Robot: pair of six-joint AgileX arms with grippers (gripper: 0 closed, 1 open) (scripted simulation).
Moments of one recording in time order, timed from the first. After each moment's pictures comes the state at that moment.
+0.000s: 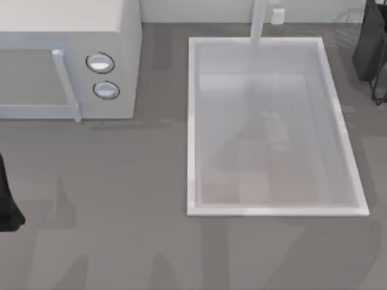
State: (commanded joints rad) left arm 0.00 0.00 0.00 0.00 0.00 0.00; right arm -0.31 1.80 0.98 0.82 -0.28 0.02
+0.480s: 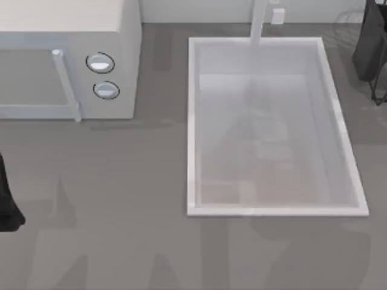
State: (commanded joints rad) left arm 0.00 0.00 0.00 0.00 0.00 0.00; right arm -0.29 1.71 0.93 0.78 -0.26 0.02
